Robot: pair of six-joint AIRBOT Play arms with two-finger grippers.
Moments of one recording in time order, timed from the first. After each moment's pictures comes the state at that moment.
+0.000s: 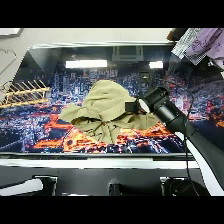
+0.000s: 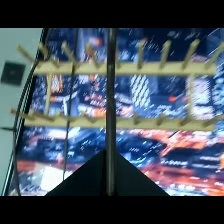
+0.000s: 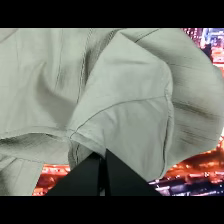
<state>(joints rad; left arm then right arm) 0.54 -1.38 1.64 1.38 -1.08 -1.10 0.58 -1.29 1.27 -1.81 1.20 2.21</state>
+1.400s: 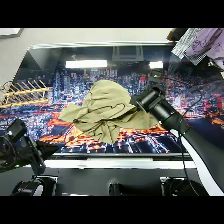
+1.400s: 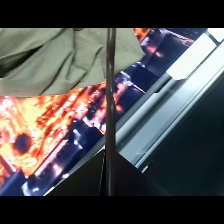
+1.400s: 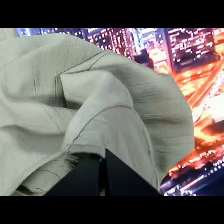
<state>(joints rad) -0.09 -0.34 0.69 0.96 -1.43 -0.92 0.58 -1.33 1.27 -2.02 1.21 2.61</state>
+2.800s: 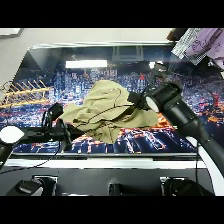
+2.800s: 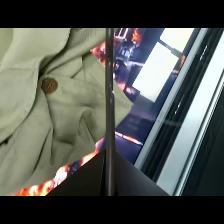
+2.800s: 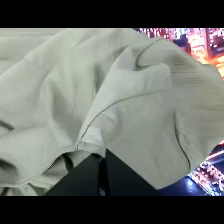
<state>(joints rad) -0.26 -0.78 0.66 0.72 -1.03 -0.55 0.58 -1.20 1.32 -1.85 1.20 2.49</state>
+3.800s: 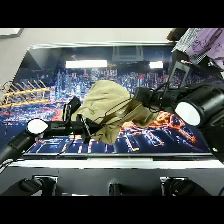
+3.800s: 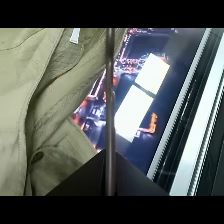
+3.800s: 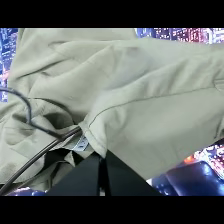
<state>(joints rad) -0.45 -1.01 0.71 0.43 -0.79 -0.41 0.58 -0.99 1.33 -1.73 1.20 2.39</state>
